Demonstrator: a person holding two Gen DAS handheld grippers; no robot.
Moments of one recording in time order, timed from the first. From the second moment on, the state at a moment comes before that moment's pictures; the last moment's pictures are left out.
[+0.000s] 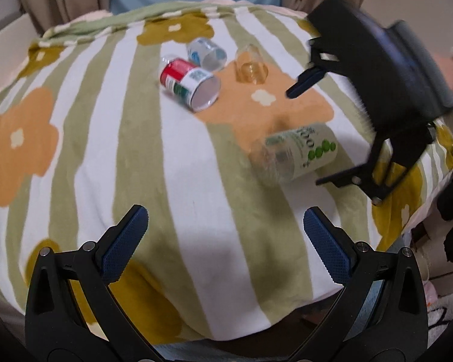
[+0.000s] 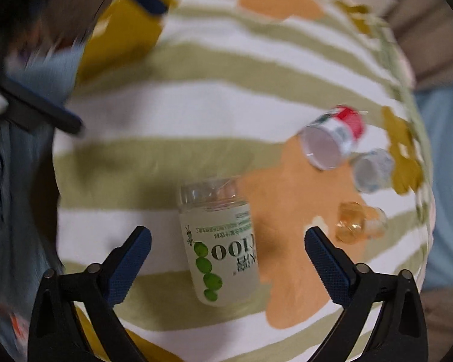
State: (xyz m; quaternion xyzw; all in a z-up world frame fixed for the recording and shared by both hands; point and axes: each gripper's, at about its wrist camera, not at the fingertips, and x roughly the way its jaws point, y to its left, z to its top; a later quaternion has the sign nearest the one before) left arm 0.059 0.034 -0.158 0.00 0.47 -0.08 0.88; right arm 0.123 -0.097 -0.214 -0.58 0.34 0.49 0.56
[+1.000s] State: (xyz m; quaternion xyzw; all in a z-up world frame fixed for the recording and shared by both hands) left arm 0.061 0.048 -0.153 -0.05 0.45 -0.09 0.89; right arm 0.172 -0.165 -0.132 -0.25 0.37 0.47 0.76
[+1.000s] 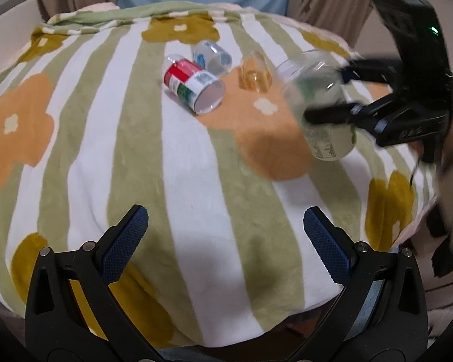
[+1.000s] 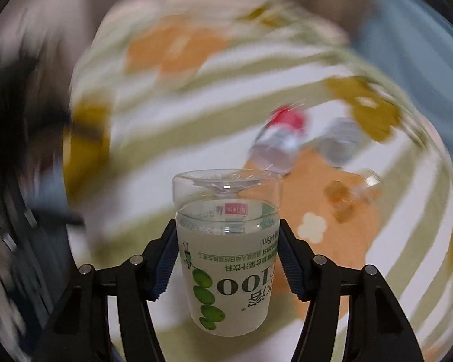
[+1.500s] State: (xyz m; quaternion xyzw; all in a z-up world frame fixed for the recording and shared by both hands) left arm 0.053 0.058 -0.131 -0.05 0.42 -0.08 0.90; right arm 0.119 -0.200 -0.188 0.05 0.26 0.30 0.92
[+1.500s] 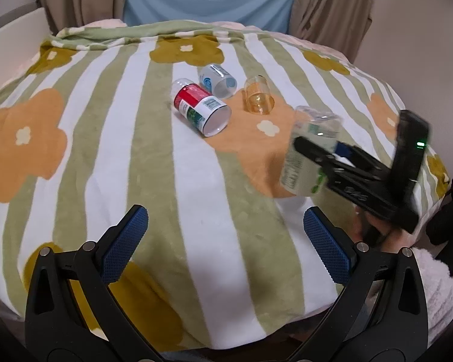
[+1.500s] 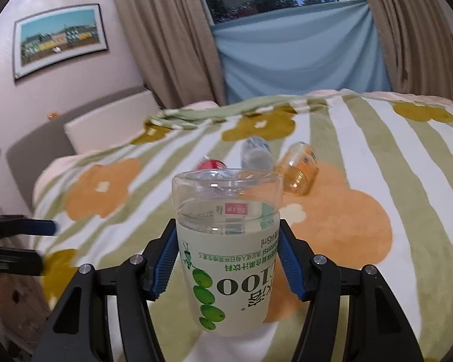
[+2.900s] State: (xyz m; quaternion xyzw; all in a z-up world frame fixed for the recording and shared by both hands) left arm 0.043 0.052 -0.120 -0.03 0.41 -0.09 0.91; right arm 0.117 -0.188 -0.212 -0.08 0.34 0.28 0.89
